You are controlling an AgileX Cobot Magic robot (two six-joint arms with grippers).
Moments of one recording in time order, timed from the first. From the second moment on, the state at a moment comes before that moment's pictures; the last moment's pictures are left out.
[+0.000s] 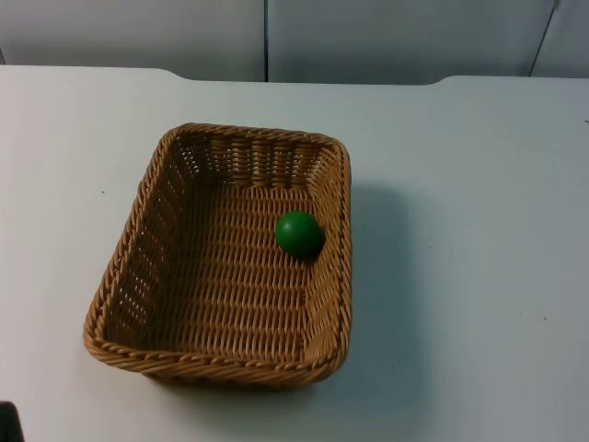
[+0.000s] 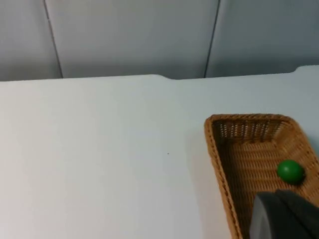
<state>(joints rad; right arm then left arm) 0.63 0.35 -0.98 -0.55 1.23 0.34 -0.13 0.34 -0.86 -0.04 1.03 -0.04</state>
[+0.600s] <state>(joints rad) -0.04 0.00 -0.74 -0.12 1.10 0.00 -0.13 0.30 -0.68 0.00 1.06 -0.05</state>
